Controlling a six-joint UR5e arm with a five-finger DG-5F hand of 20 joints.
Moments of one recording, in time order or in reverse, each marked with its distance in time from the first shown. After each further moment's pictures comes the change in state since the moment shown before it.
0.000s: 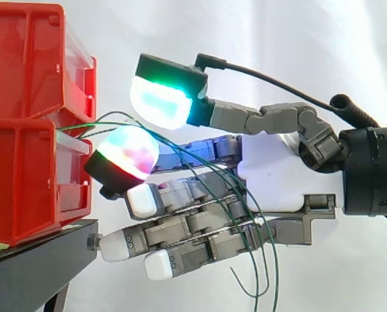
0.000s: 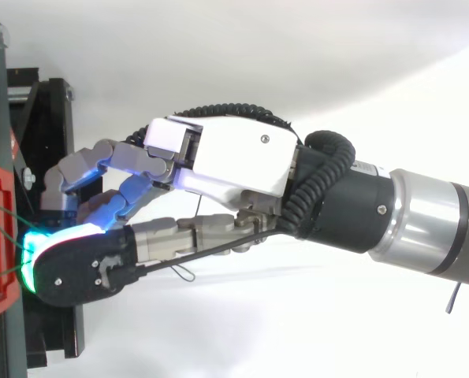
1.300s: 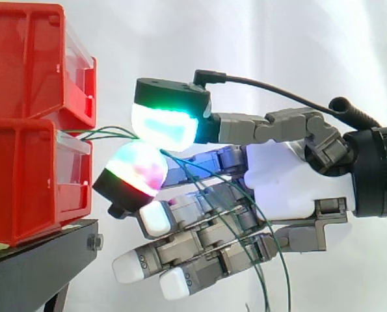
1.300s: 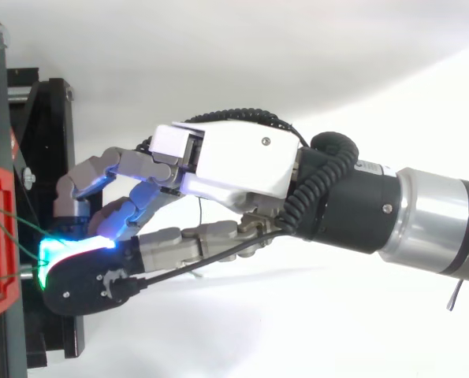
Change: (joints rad) arm -0.002 0.000 0.029 -0.117 -0.027 0.048
